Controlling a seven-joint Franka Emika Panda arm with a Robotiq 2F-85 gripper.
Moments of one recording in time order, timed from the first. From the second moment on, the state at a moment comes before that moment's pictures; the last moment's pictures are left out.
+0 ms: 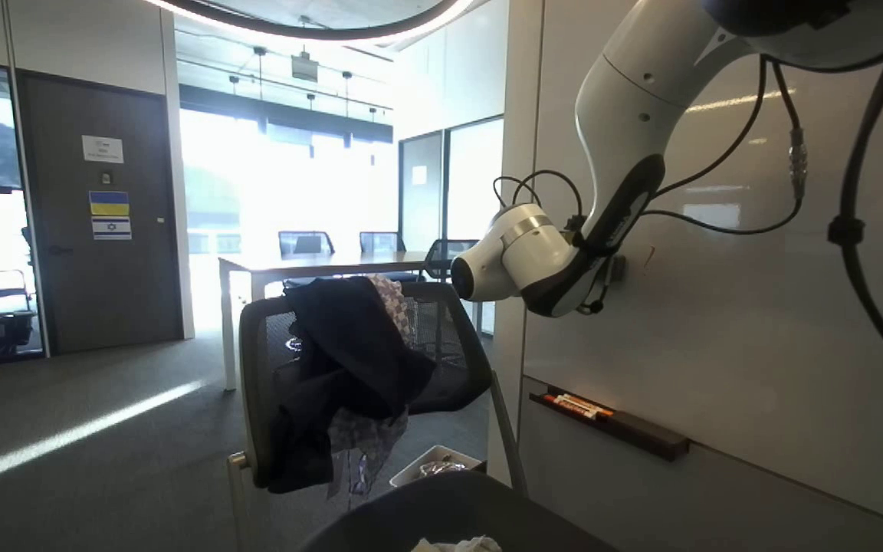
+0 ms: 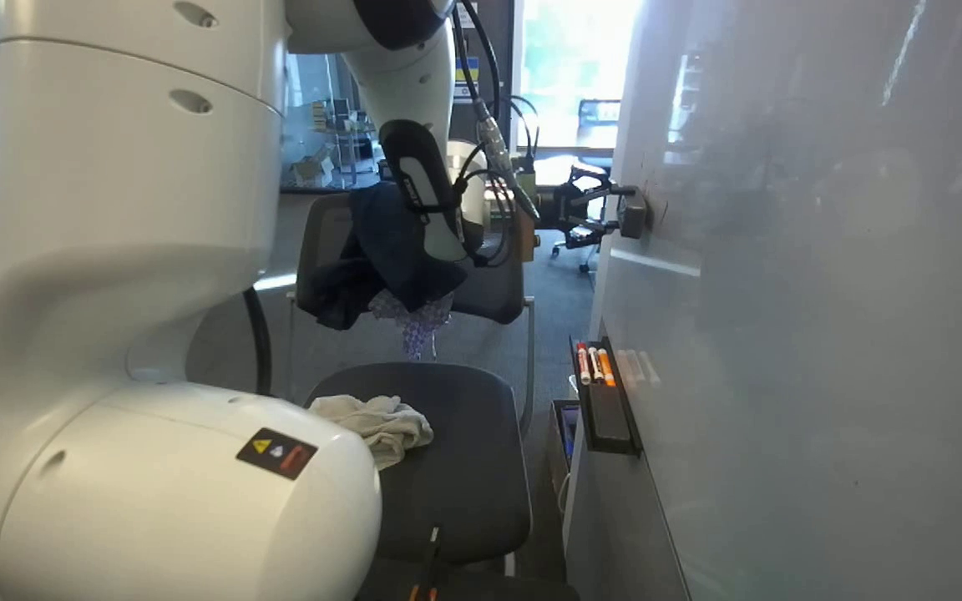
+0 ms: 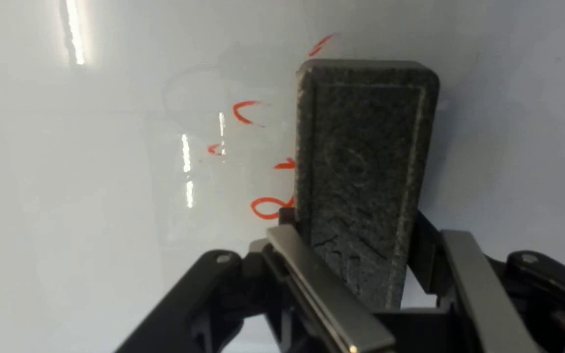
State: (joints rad) arm -0.07 0.42 -0.02 -1.92 -1.71 1.65 0.80
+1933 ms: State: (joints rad) arm -0.07 0.67 -0.02 -1.76 -1.50 1.68 0.62
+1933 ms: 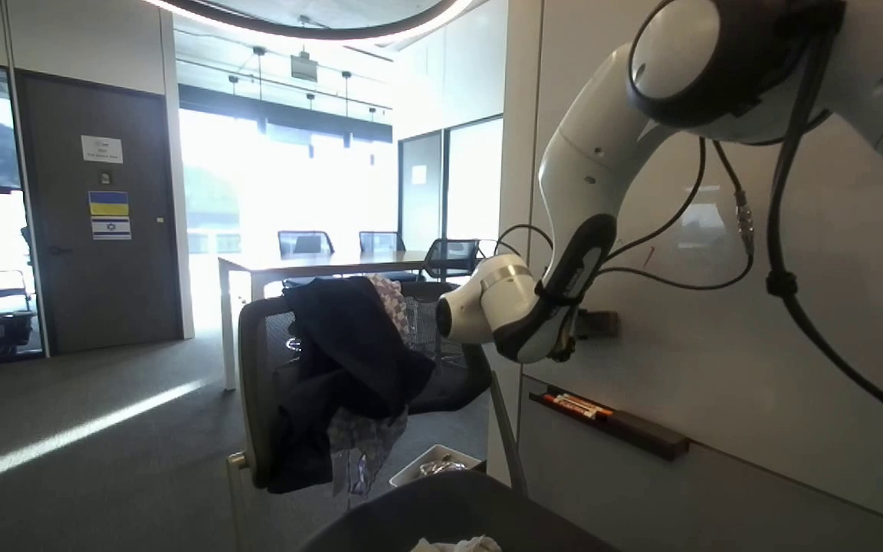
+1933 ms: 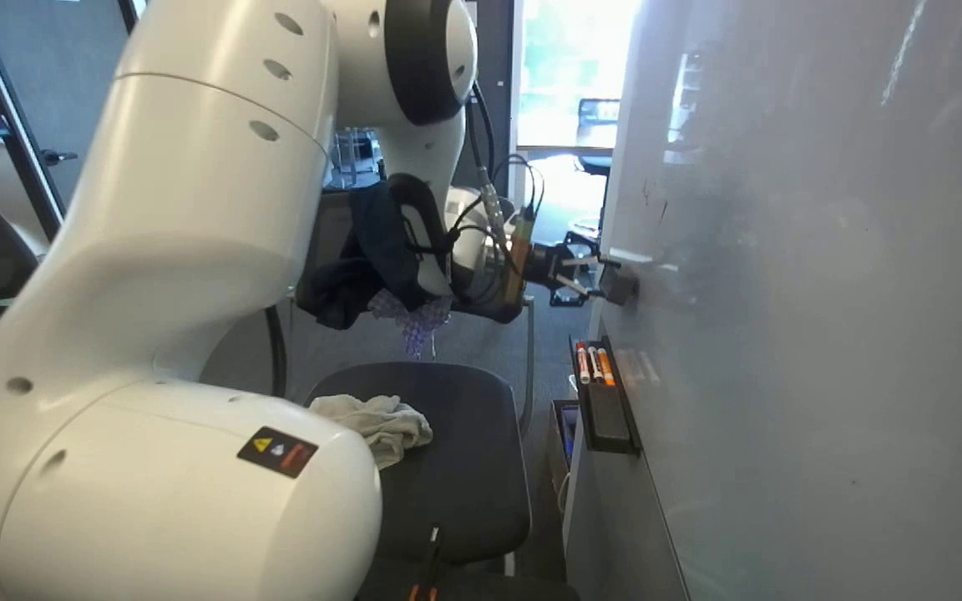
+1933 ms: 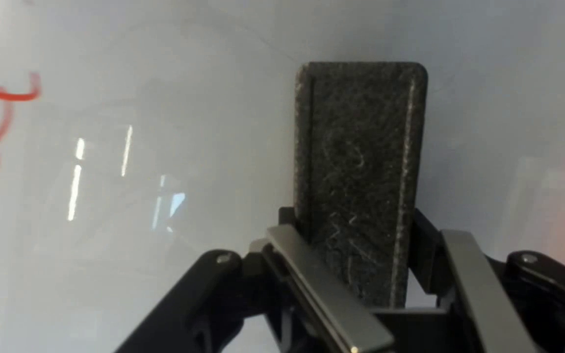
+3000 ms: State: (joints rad) arm -0.03 0.46 -0.06 -1.97 -1.50 1.24 1.18
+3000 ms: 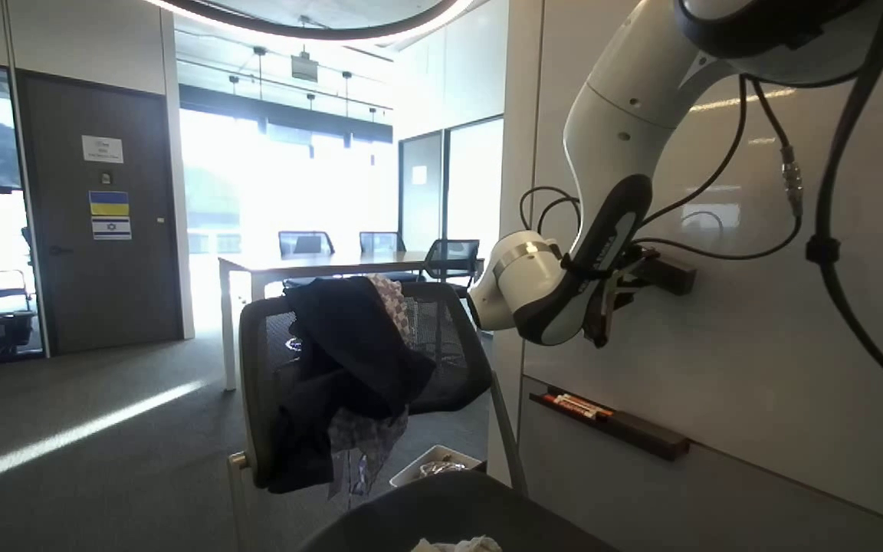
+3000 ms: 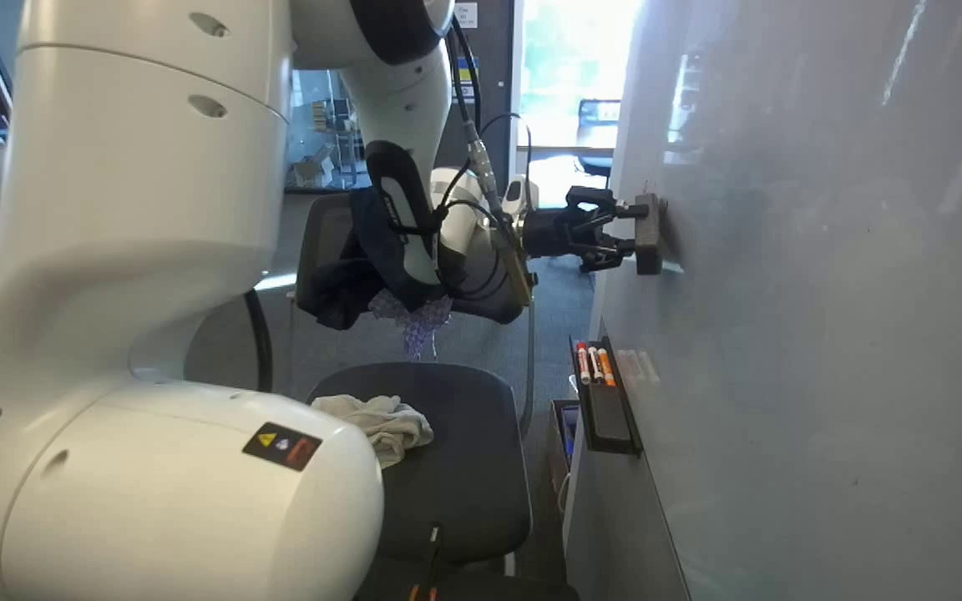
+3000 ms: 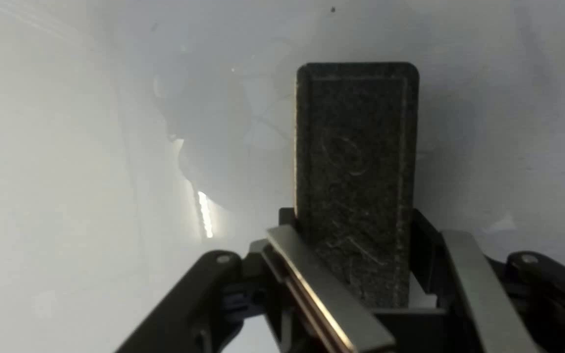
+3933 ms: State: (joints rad) arm -0.09 0.17 -0.06 -2.10 -1.68 1.91 1.20
